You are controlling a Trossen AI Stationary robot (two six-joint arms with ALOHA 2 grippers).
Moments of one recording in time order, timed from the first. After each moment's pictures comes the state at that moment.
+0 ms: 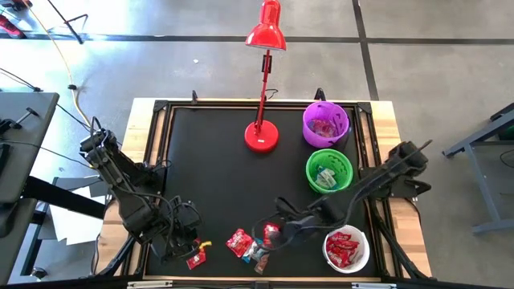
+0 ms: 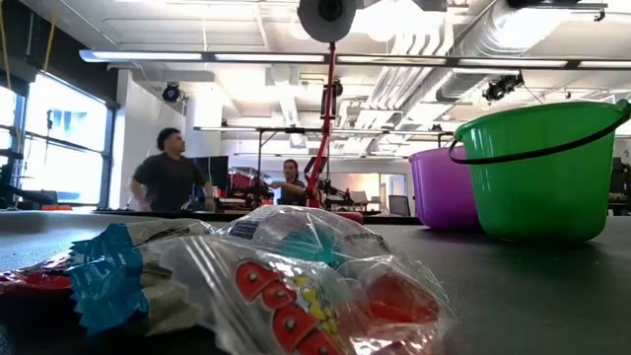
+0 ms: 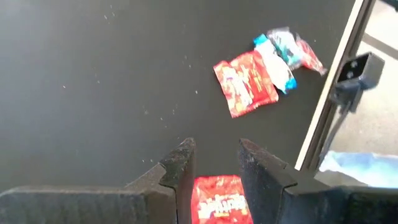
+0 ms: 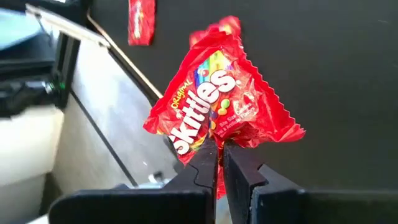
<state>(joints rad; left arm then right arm) -0.88 1.52 1.33 -1.10 -0.46 -1.30 0.56 1.76 1.48 -0.61 0.10 1.48</state>
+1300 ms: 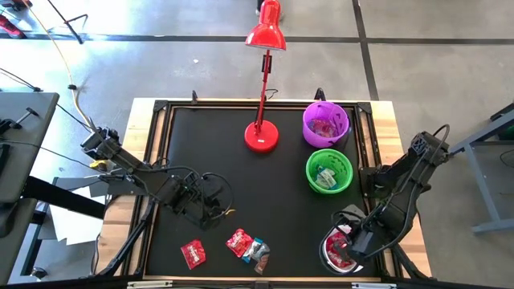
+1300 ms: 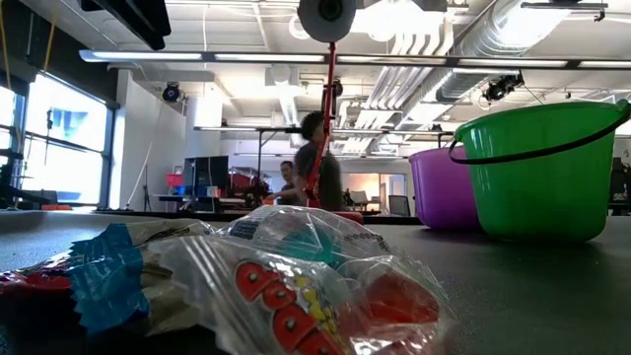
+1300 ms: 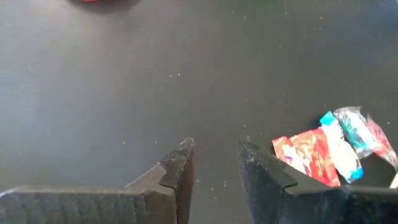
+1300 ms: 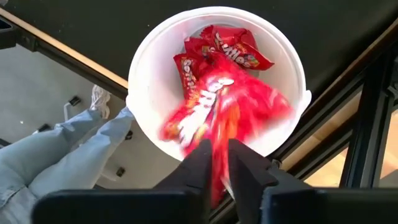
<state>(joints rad) -0.56 1.52 1.33 -1.10 -0.48 -1.11 0.89 1.52 1.47 -1.33 -0.11 1.91</state>
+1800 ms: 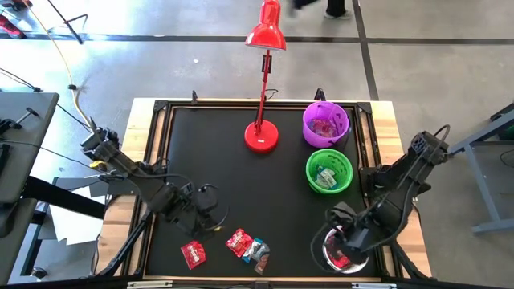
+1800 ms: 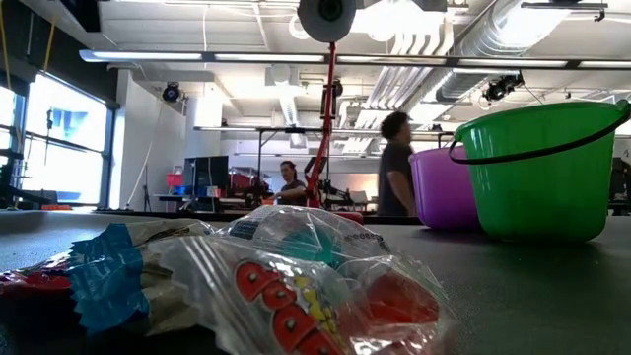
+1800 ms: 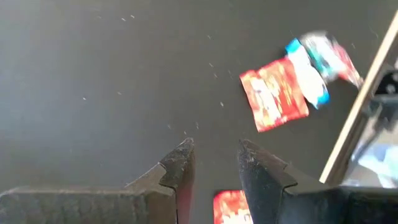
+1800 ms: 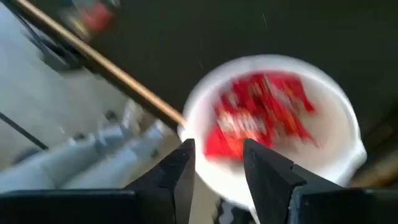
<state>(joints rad) -0.64 1.52 1.33 -1.10 -0.29 -1.09 0.85 1.52 1.47 -1.22 0.04 1.81</state>
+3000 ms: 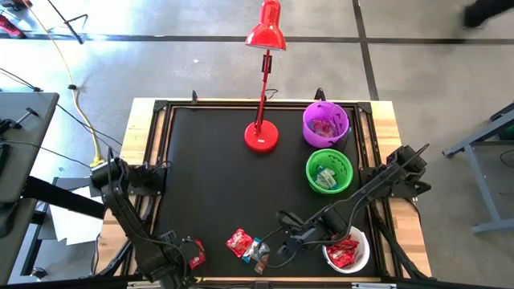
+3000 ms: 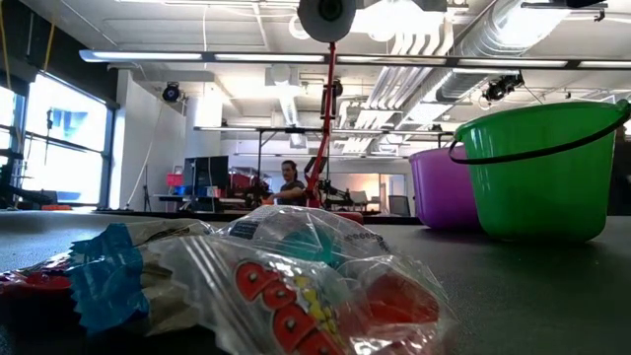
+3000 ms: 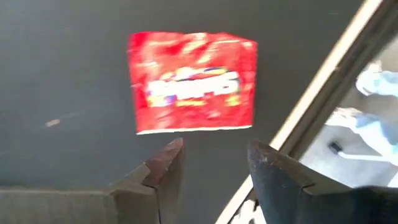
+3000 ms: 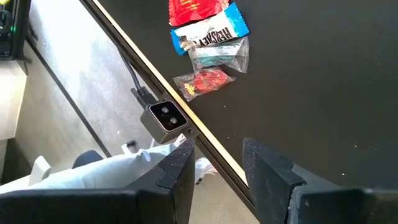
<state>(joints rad) -1.03 1.85 1.33 -0.97 -0.09 -1.51 0.63 1.80 1.47 -0.67 0.04 1.46</state>
